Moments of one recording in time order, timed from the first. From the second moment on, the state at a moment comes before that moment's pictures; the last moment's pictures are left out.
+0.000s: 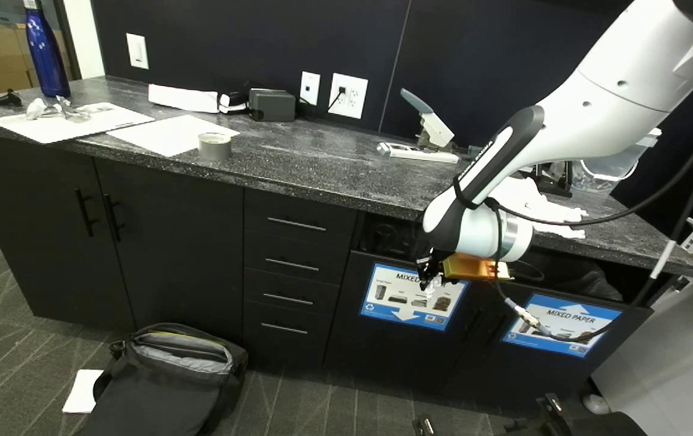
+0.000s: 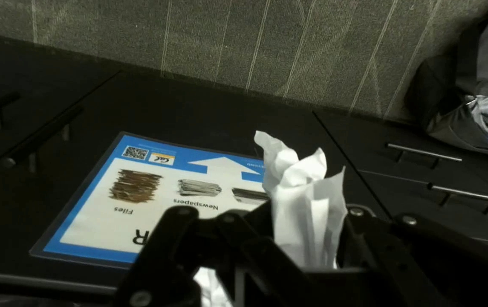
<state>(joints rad) -0.11 0.62 0.05 -2.26 0.12 3.06 -0.16</state>
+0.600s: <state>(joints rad) -0.11 0.74 0.05 -2.08 0.06 3.24 -0.13</state>
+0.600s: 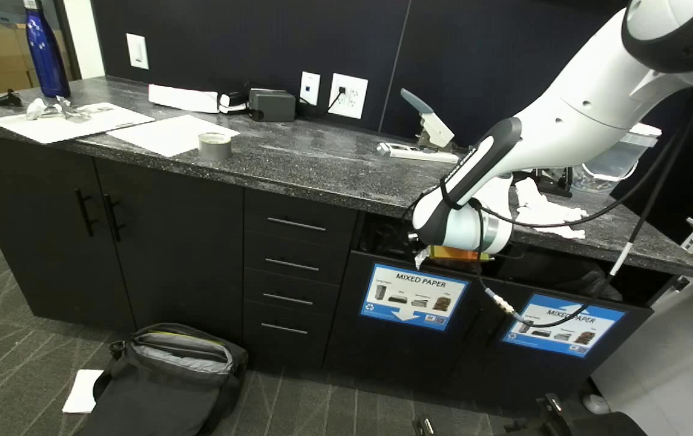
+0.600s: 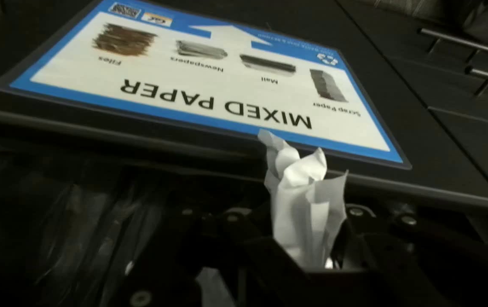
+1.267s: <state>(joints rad) -0.11 0.90 0.04 -2.01 0.06 3.58 -0.05</state>
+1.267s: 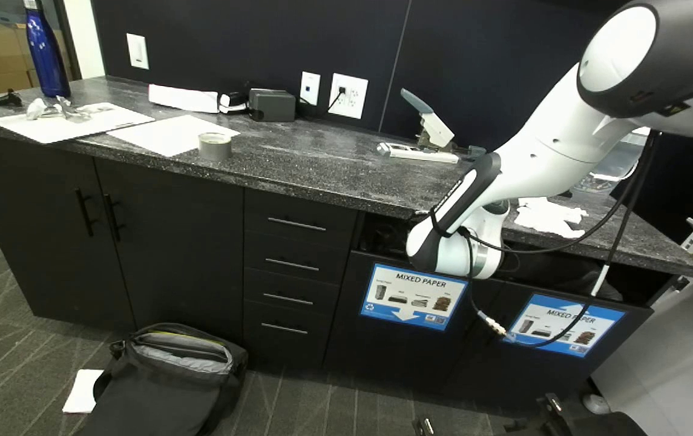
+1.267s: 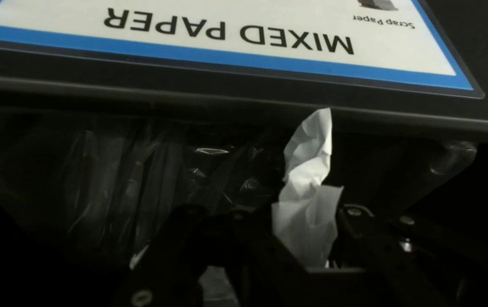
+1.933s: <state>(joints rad) -0.10 0.94 0.01 -1.98 0.06 3.64 -0.02</state>
